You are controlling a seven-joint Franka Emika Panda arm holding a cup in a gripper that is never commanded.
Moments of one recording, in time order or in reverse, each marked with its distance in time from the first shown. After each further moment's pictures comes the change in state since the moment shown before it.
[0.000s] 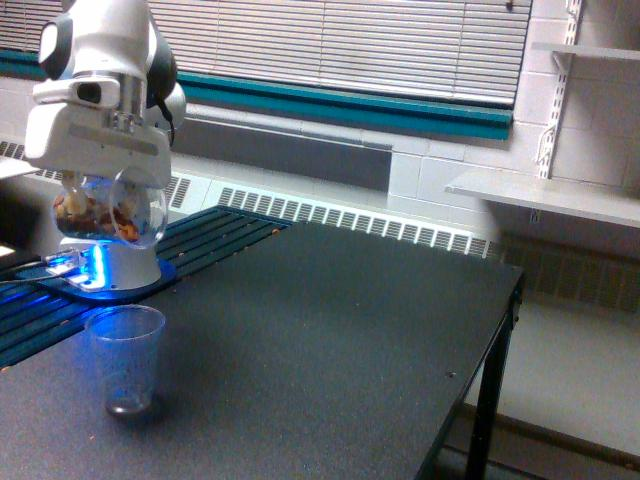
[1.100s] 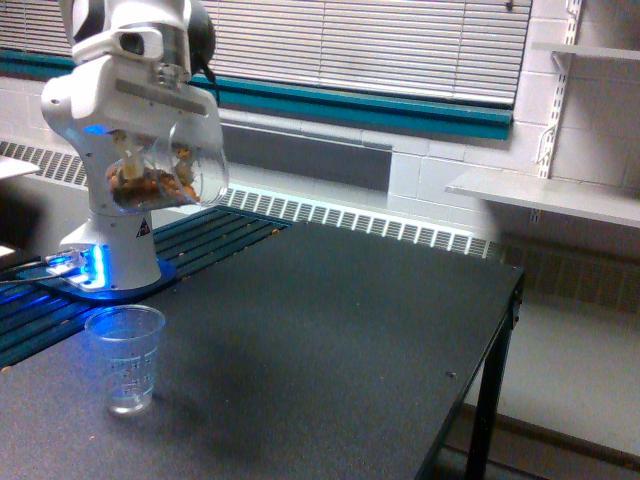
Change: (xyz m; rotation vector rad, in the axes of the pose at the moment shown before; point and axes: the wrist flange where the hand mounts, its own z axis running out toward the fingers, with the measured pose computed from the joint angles) arm 0.069 -0.047 -0.038 0.121 0.082 0.044
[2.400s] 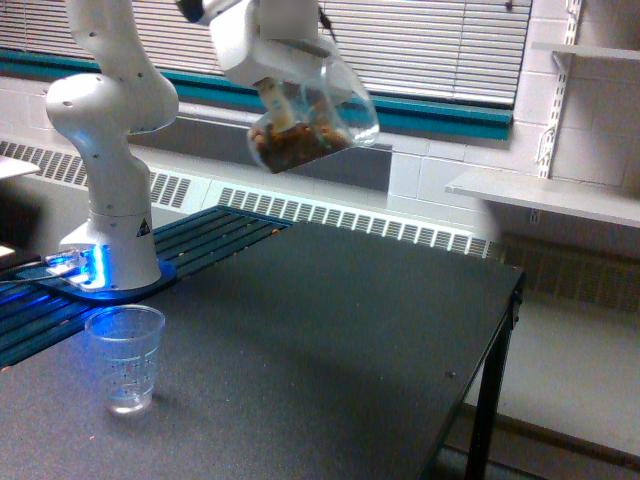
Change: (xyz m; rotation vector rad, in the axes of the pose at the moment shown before) arm 0.088 -0.135 -0.030 0.155 0.064 0.062
